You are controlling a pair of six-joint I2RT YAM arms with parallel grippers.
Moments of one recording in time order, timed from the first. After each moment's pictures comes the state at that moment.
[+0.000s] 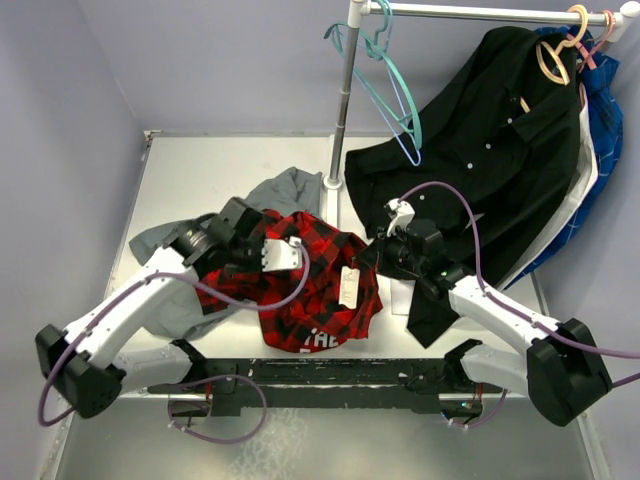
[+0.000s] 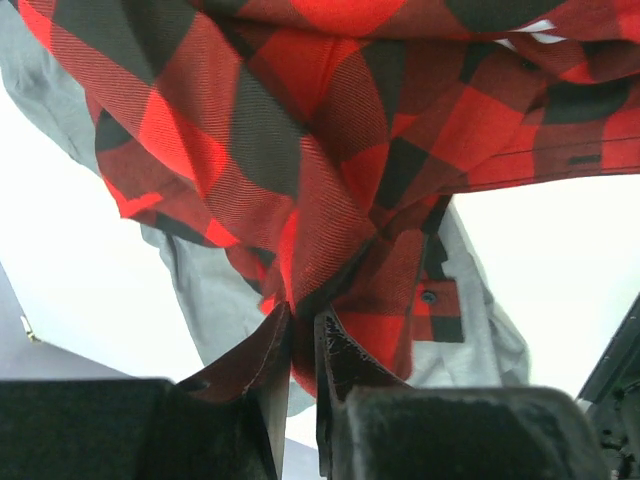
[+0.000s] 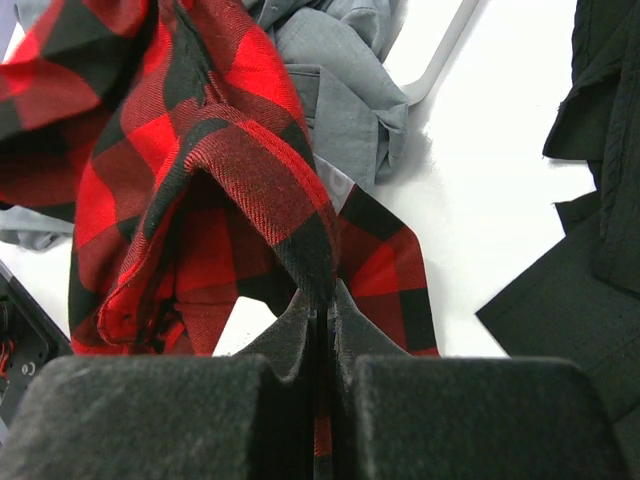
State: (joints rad) left arm -0.67 1.12 1.11 -1.03 -0.03 0.87; right arm 0.51 1.13 0.55 0.09 -0.23 0.41
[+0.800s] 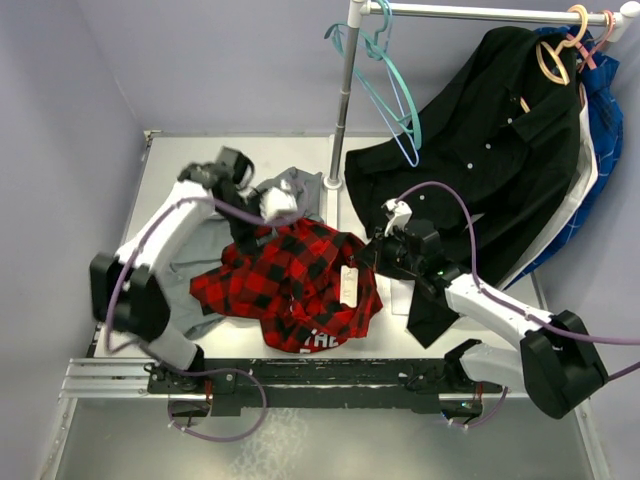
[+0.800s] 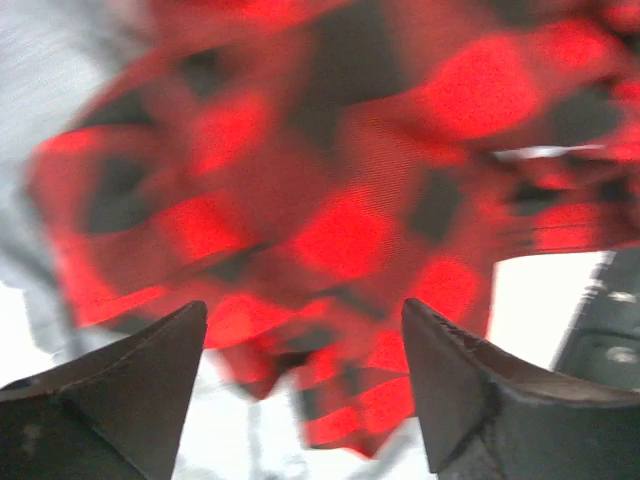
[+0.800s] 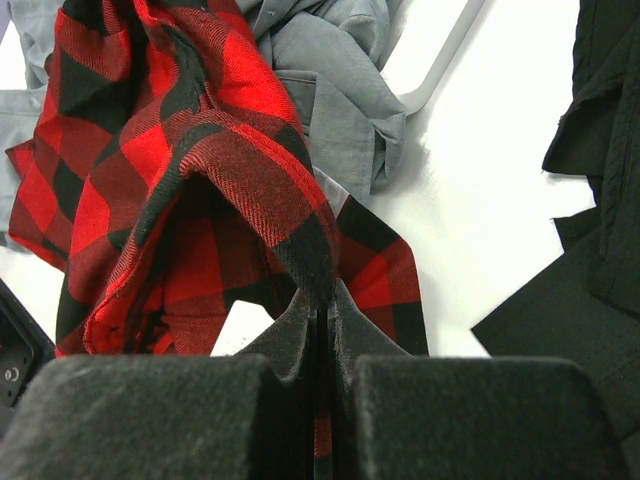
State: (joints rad) left arm -0.24 1.72 1.54 -1.13 0.49 0.97; right arm 0.51 1.17 0.54 0.16 -0.23 0.39
